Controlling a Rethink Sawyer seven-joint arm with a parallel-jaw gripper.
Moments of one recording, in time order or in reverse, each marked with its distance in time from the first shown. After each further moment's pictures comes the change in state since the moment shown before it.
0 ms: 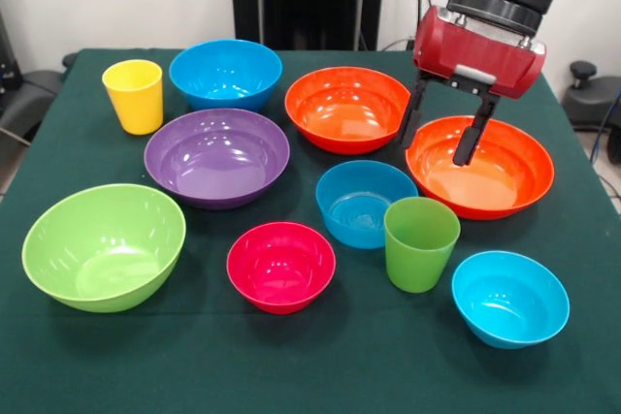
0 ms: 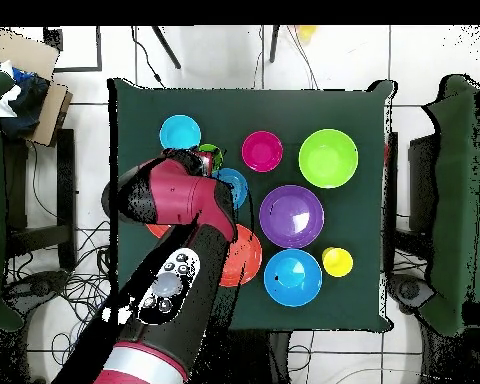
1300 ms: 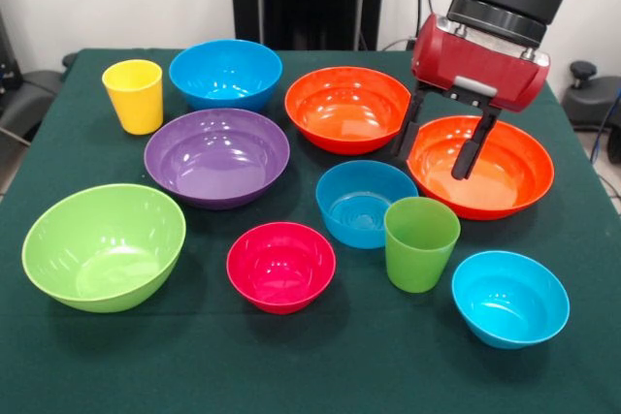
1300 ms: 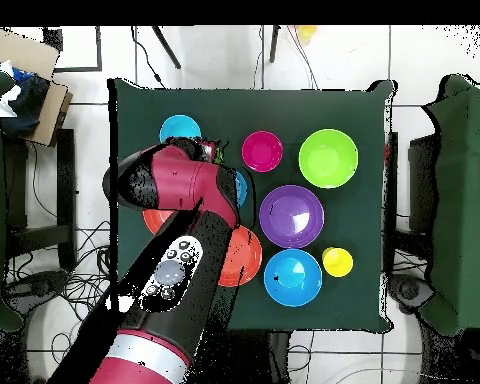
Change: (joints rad) arm -0.012 0.034 -0.019 -0.076 0.029 0.061 0.000
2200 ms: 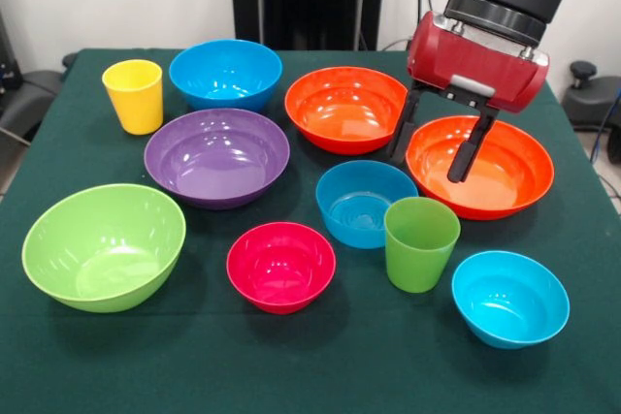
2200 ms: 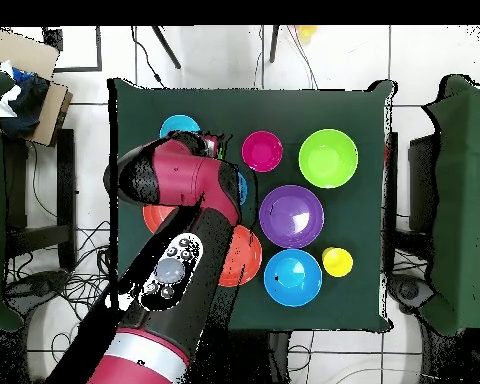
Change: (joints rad) arm -0.001 0.011 -0.021 -0.027 0.012 0.000 0.000
